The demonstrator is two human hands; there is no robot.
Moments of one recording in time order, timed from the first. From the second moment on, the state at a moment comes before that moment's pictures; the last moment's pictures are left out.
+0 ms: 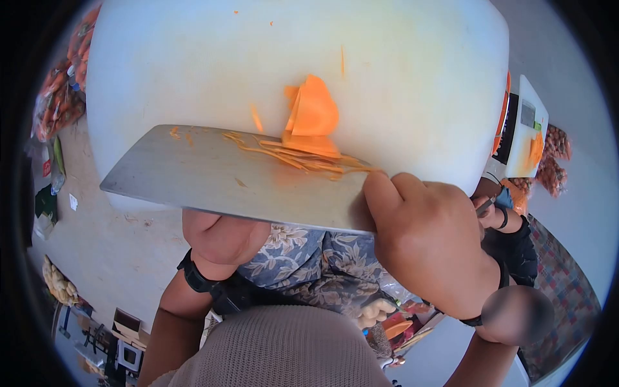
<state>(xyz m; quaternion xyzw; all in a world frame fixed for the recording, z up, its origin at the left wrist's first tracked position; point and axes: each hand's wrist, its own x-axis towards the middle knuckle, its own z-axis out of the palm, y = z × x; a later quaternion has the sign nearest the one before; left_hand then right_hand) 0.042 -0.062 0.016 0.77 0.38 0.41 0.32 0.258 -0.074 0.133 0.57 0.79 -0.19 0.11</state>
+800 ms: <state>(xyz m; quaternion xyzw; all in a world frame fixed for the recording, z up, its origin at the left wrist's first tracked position) 0.042 -0.078 -0.011 0.81 0.38 0.40 0.21 0.259 -0.103 0.159 0.60 0.78 -0.16 0.05</state>
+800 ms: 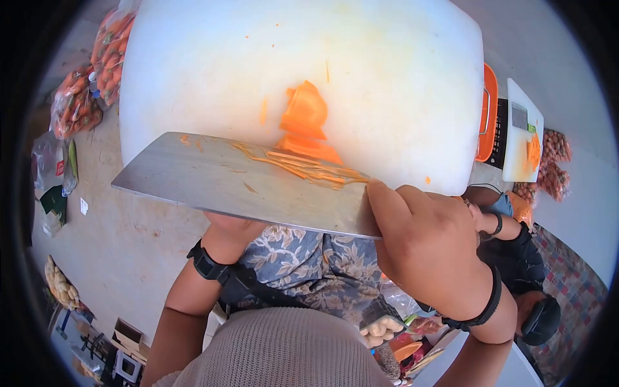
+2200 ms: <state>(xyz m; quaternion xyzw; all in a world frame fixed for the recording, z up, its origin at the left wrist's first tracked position) 0.050 -0.062 0.006 0.80 0.35 0.43 0.23 0.259 -0.075 0.121 0.58 0.78 -0.24 0.01</state>
